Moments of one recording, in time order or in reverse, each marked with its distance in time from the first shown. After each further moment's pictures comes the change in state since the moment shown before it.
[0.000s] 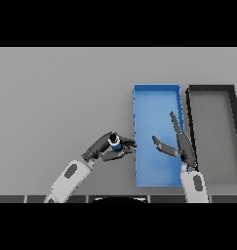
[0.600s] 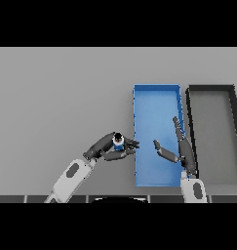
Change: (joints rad) left arm -0.009 -0.035 0.020 -0.014 -0.022 -0.069 0.062; right arm 0.093 0.016 0.020 -0.090 0.056 -0.051 0.022
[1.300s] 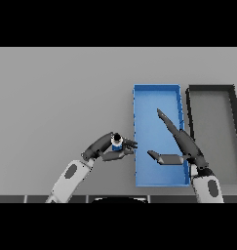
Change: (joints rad) left arm 0.027 -0.012 0.037 -0.029 -0.049 -0.048 0.015; right arm -0.158 -0.184 0.031 -0.319 -0.324 0.283 0.135
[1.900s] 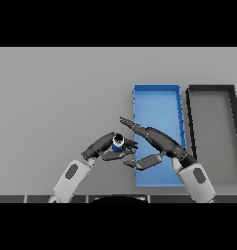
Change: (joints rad) left arm 0.003 -0.033 0.027 -0.001 -0.040 -0.050 0.017; right arm -0.252 0.014 0.175 0.025 -0.099 0.141 0.246
